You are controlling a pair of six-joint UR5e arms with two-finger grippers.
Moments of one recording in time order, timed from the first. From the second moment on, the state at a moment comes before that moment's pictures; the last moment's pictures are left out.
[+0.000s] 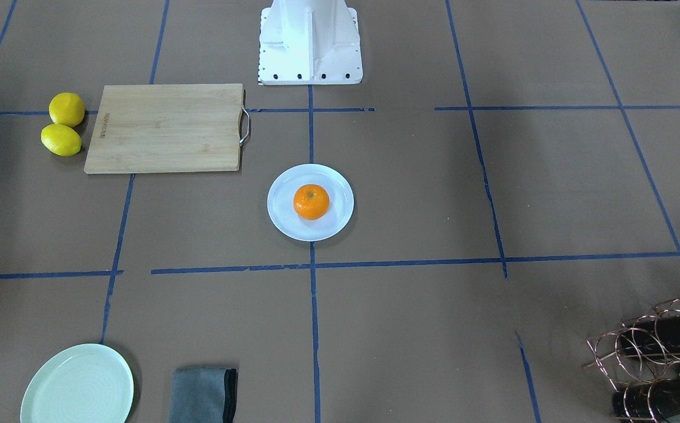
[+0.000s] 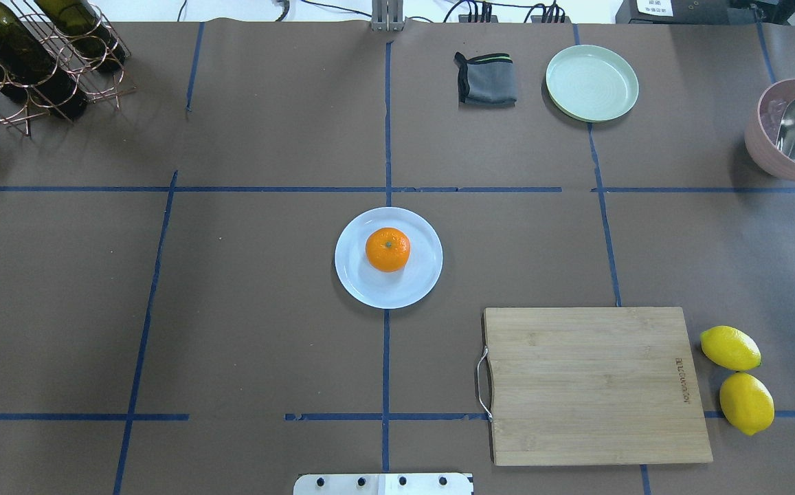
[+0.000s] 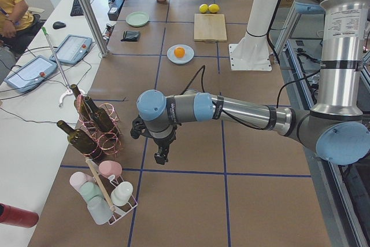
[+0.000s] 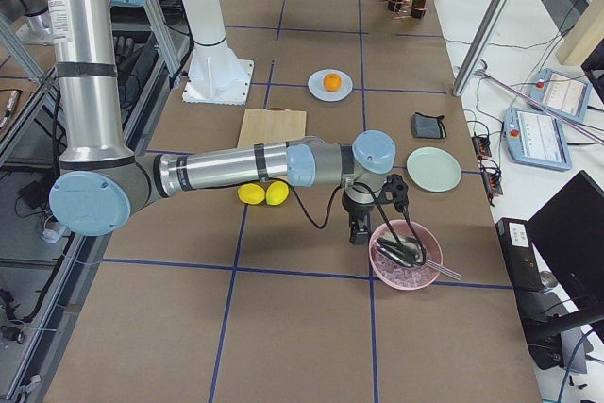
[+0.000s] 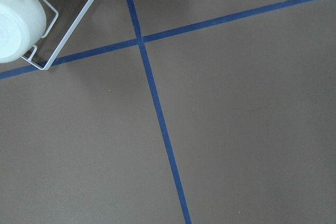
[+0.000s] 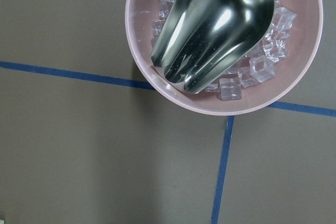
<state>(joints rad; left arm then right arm) -1.60 -1.57 -1.77 -1.26 -2.39 0.36 1.48 -1.52 1.70 -1.67 2.36 -0.01</state>
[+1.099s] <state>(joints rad) -1.58 -1.56 -1.67 -1.40 -2.38 0.36 1.46 -1.51 1.70 -1.66 2.36 -0.01</state>
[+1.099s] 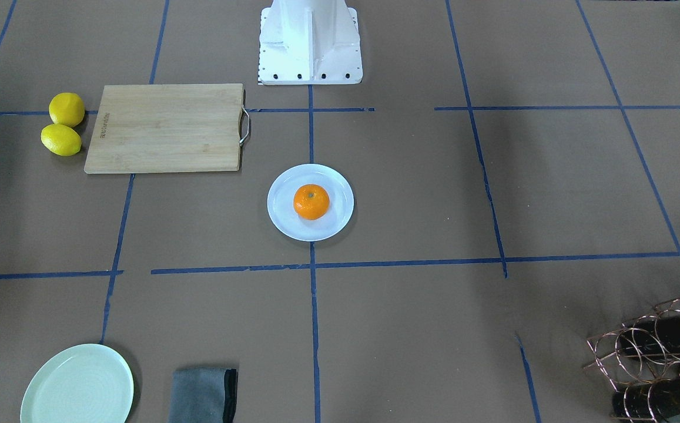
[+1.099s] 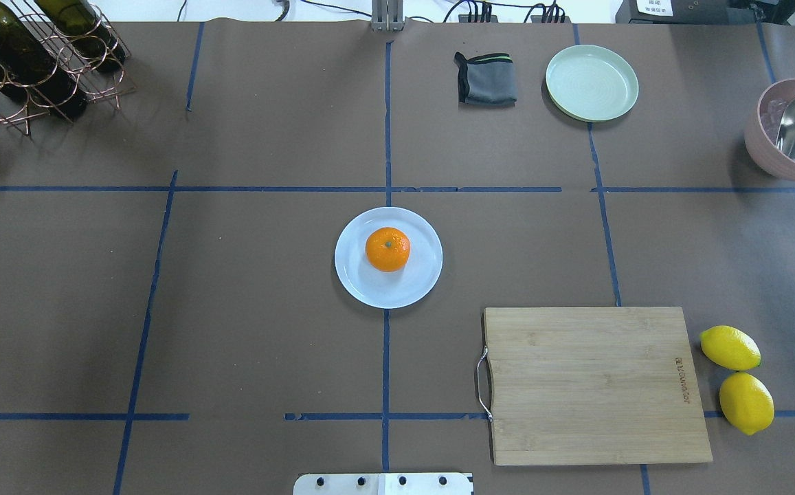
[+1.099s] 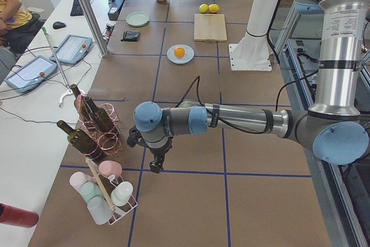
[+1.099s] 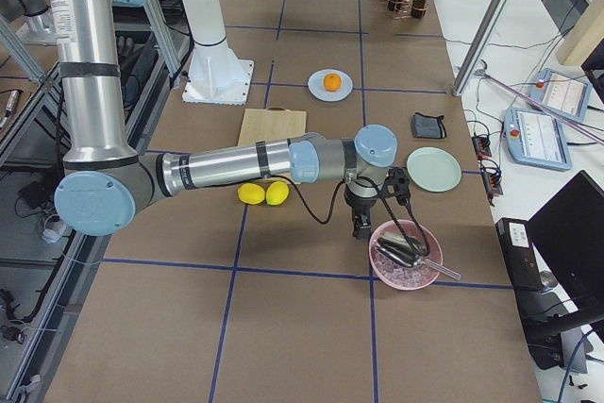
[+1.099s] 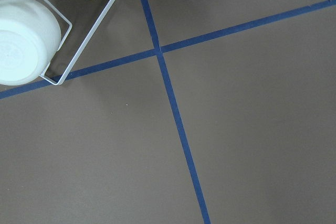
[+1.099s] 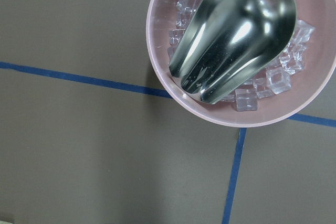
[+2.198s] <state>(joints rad) -1.59 -1.54 -1.68 -1.40 -2.34 0.23 1.45 -1.51 1.70 -1.66 2.35 0.00</state>
